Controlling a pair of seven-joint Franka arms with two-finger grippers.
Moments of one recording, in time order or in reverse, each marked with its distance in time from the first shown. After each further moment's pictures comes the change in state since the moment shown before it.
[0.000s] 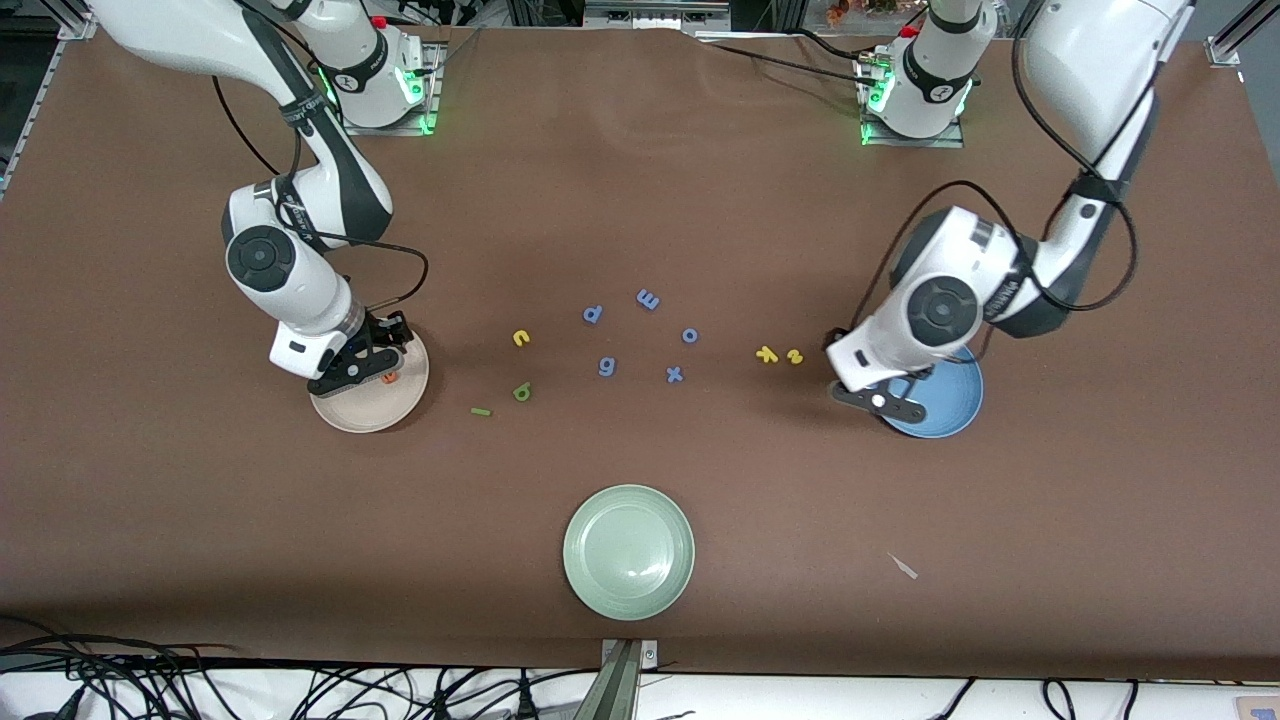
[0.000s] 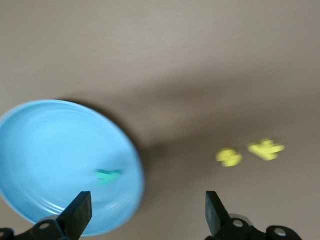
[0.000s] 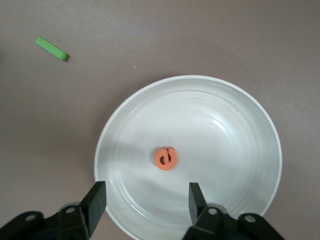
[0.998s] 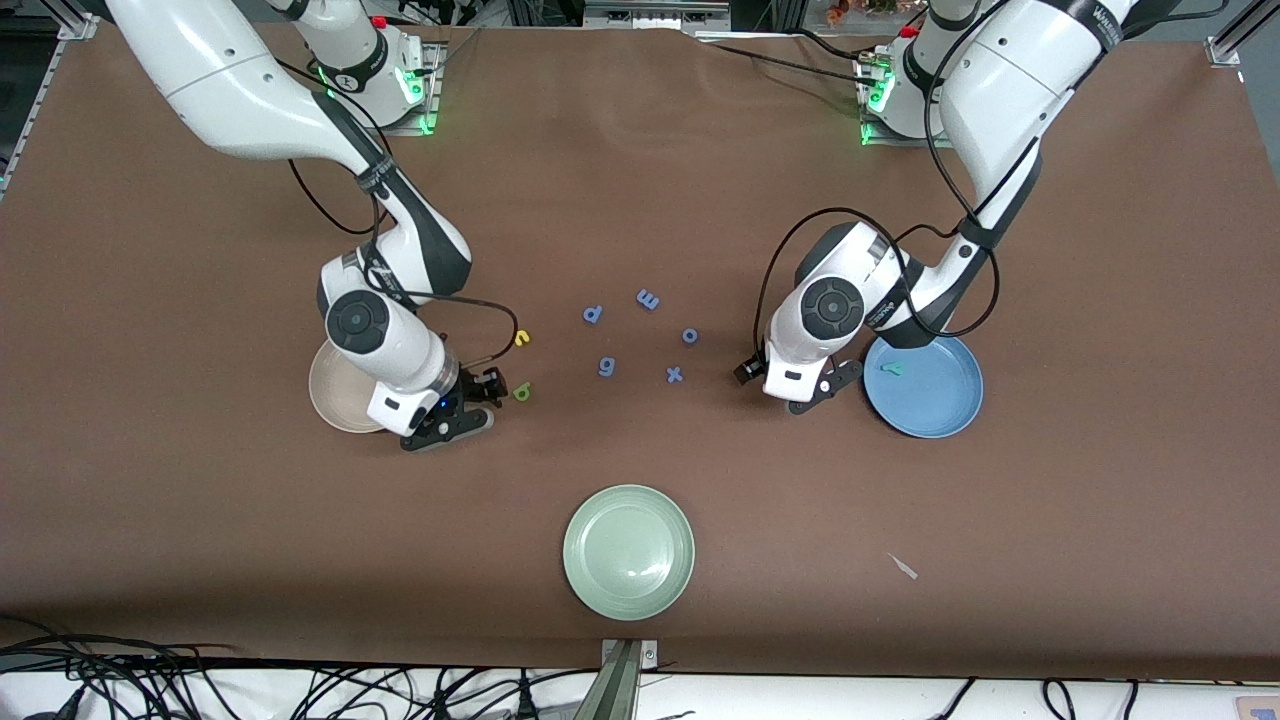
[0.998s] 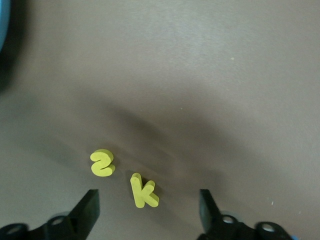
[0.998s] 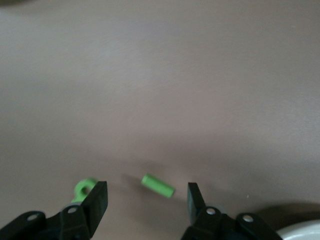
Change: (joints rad) left arm -0.122 0.176 0.002 0.029 -0.049 0.205 -0.973; right arm 0.120 0.358 0.049 0.413 0.000 0.010 0.239
